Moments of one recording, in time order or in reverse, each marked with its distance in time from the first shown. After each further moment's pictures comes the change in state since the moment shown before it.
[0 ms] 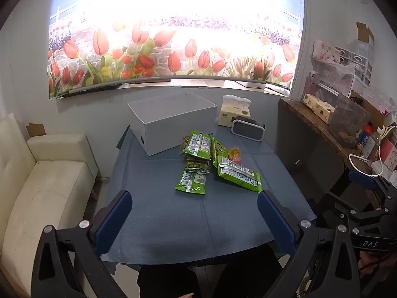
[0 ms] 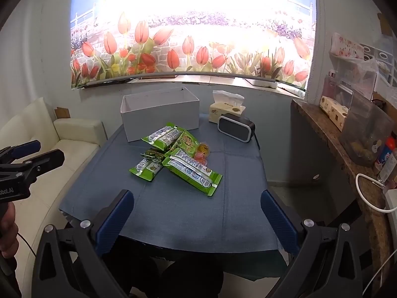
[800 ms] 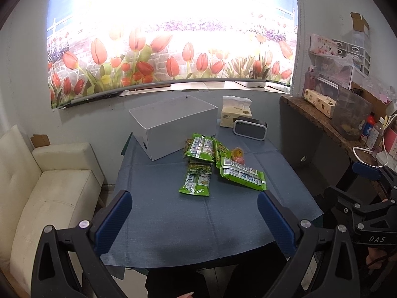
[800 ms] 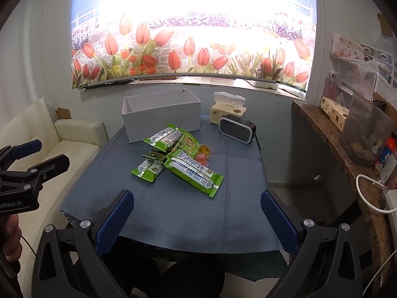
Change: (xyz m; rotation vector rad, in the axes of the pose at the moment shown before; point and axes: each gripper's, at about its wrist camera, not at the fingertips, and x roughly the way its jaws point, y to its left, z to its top) left arm -0.003 -0.008 -0.002 0.052 -0.017 0.028; right arm -0.002 0.002 0.000 -0.001 -0.007 0.003
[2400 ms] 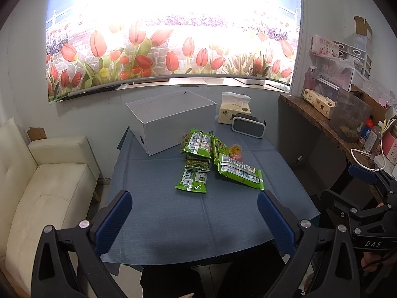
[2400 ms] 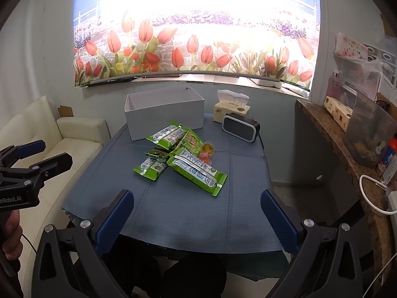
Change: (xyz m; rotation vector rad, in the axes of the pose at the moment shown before) left arm 0.007 0.004 0.001 -0.025 0.026 -0.021; right arm 0.005 0.002 -0.001 -0.008 0.018 0.026
